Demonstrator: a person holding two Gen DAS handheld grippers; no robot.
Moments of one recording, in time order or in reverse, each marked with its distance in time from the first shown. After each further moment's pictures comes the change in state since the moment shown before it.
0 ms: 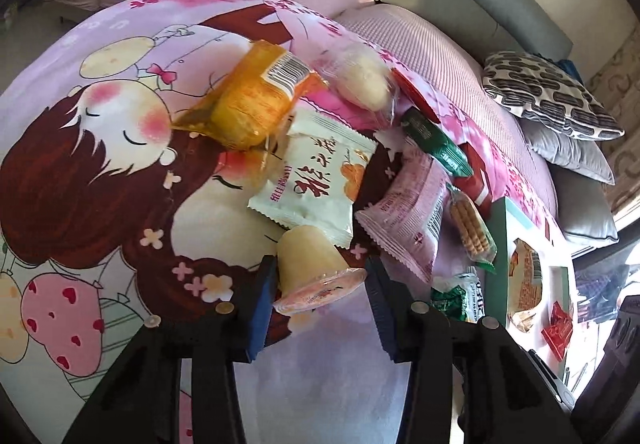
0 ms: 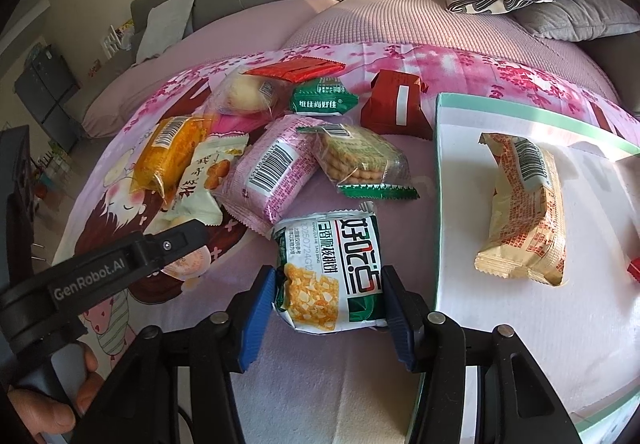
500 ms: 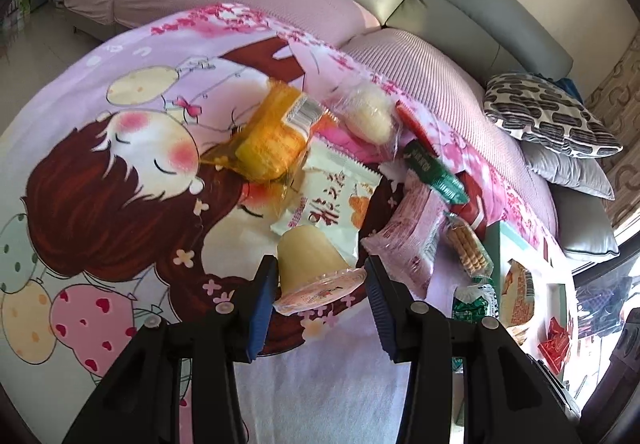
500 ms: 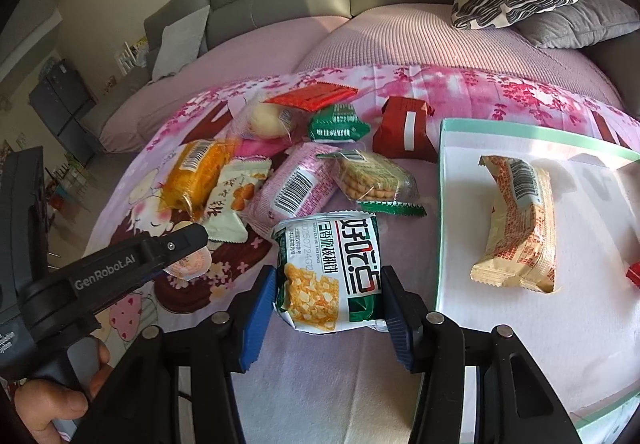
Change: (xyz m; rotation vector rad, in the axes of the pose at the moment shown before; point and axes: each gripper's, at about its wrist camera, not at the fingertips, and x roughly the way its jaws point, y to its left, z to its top) left arm -0.026 0.005 0.004 -0.010 -0.086 0.017; right arm -0.027 0.002 0.004 0.010 -0.071 0.071
